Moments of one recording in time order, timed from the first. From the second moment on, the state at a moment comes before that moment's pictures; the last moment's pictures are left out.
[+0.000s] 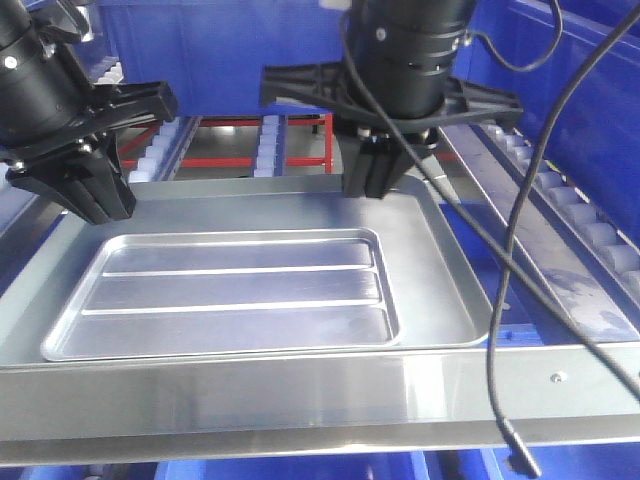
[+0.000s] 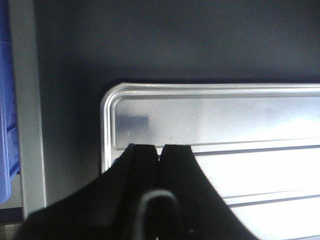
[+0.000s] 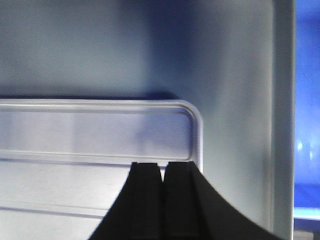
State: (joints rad) left arm -0.42 1.57 -1.04 -0.09 0.53 -0.28; right arm 0.63 1.72 -1.30 -0.29 0.65 0.87
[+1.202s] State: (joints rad) left arm -0.42 0.13 -0.27 0.13 0.10 -0.28; right arm 0.68 0.42 -0.35 -0.60 0.03 0.79
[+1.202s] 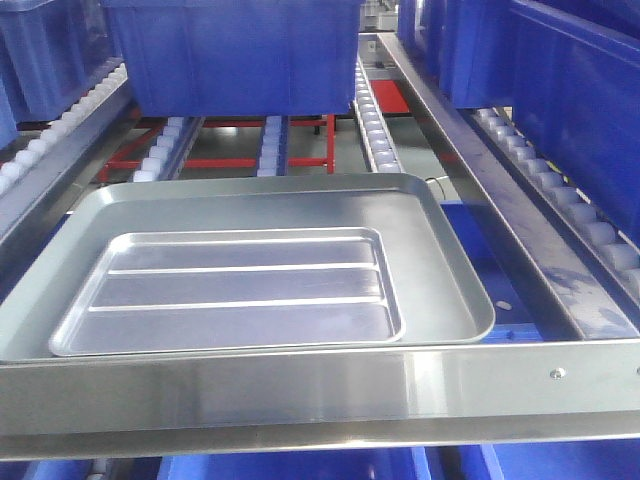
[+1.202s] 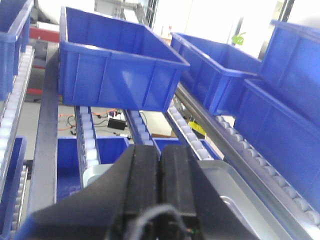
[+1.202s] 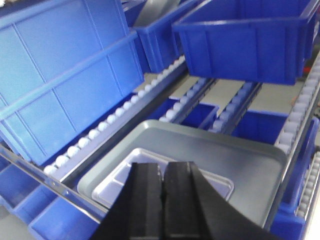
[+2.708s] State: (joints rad) left arm -0.42 0.13 -0.27 0.13 0.10 -0.28; right arm 0.12 -0.01 0.03 -0.07 0.03 0.23
